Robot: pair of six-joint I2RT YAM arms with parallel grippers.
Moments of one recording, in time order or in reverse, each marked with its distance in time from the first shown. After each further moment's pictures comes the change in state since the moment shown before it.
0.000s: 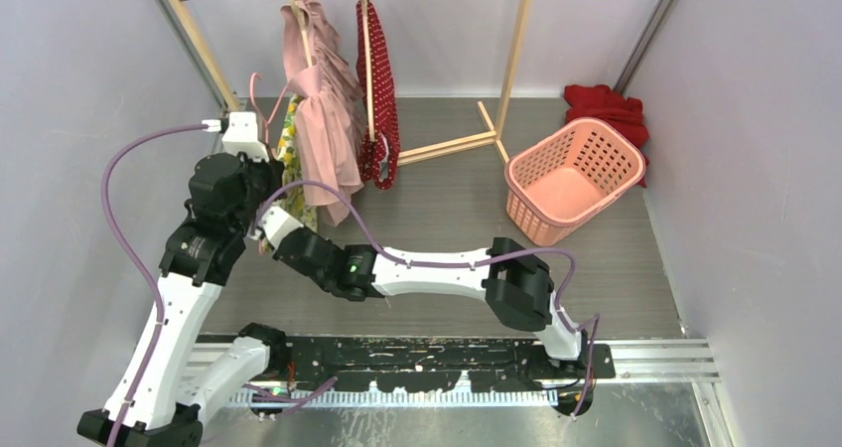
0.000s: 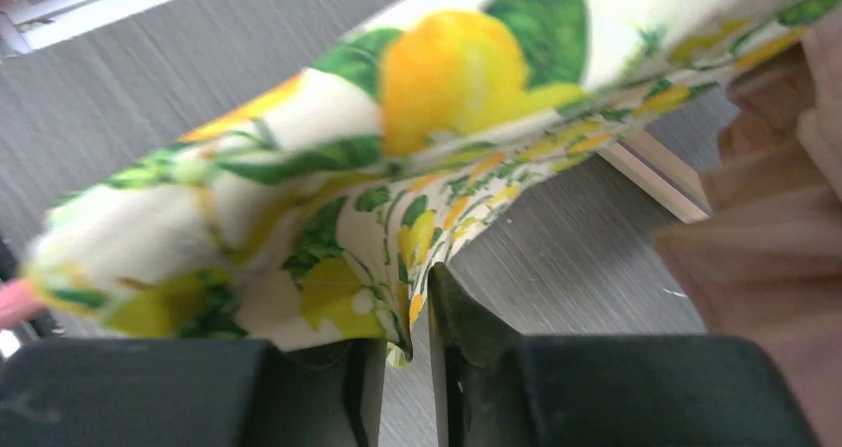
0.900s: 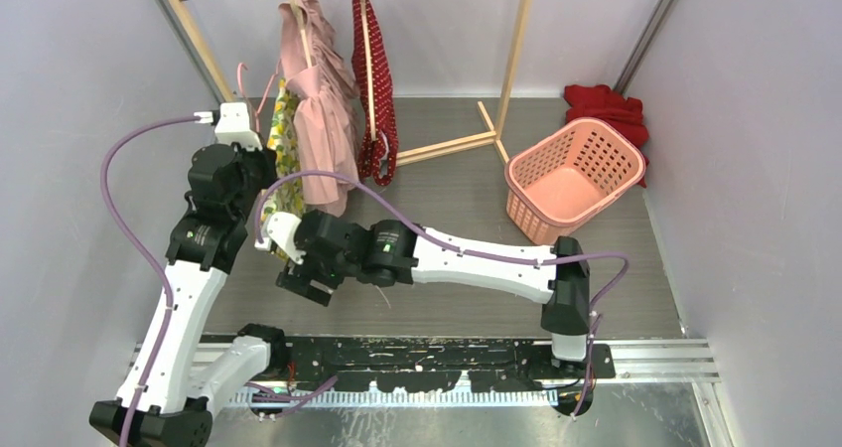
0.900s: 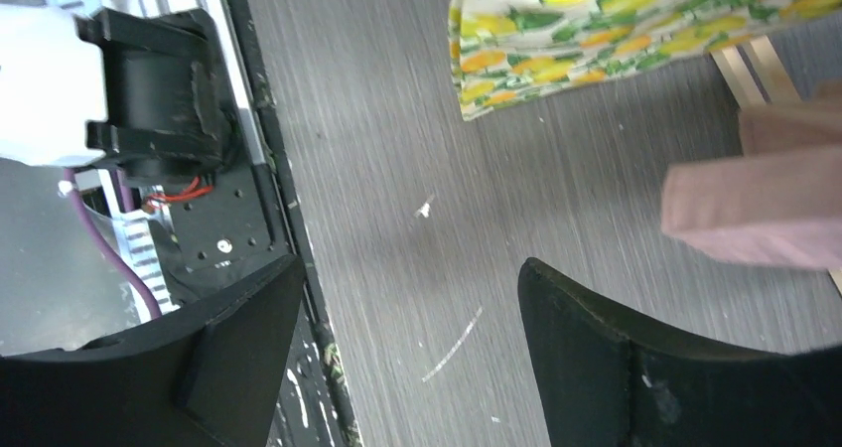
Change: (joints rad) left arm 0.095 0.060 -0.023 0.125 0.016 0.002; right arm -0.014 -0.221 0.114 -0.592 -0.401 -0.014
